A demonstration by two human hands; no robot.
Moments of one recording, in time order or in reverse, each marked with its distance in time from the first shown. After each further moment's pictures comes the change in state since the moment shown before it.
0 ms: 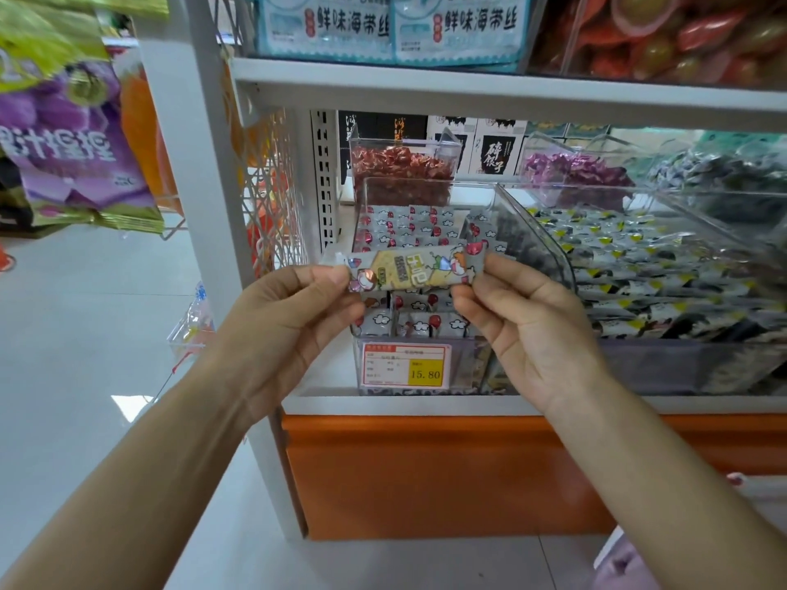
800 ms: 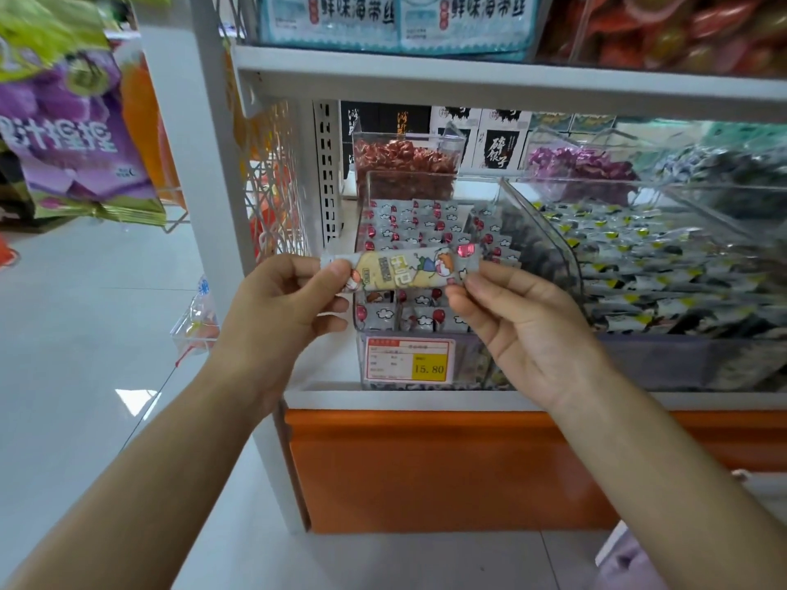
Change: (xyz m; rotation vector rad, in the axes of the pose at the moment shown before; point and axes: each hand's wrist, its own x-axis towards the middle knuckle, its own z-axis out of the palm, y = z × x) left_hand 0.002 -0.005 -0.004 0.379 0.106 0.179; right_hand -0.001 0.002 0.003 0.011 -0.034 0.103
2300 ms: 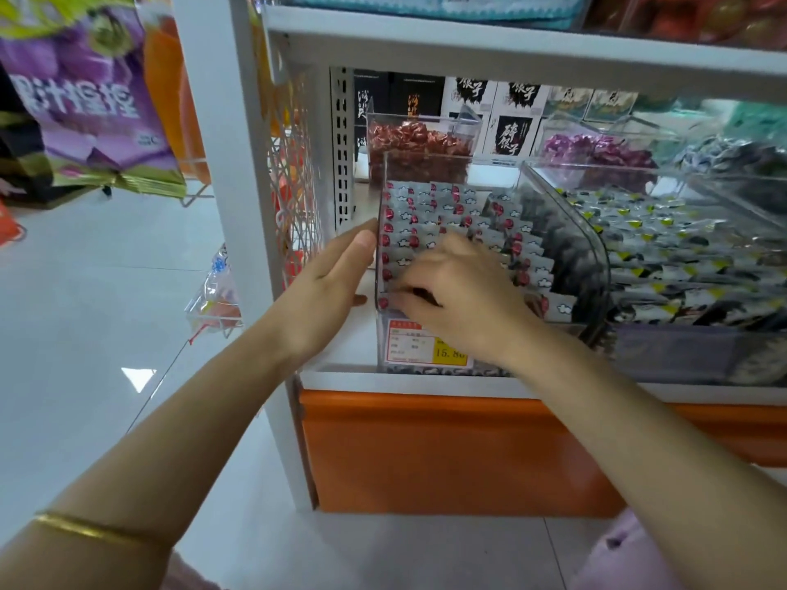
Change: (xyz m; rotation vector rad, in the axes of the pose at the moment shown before) left_hand 0.015 -0.010 -0.005 0.333 -0.347 0.162; right_hand 0.031 0.025 0.029 -1.815 -0.416 -0.736
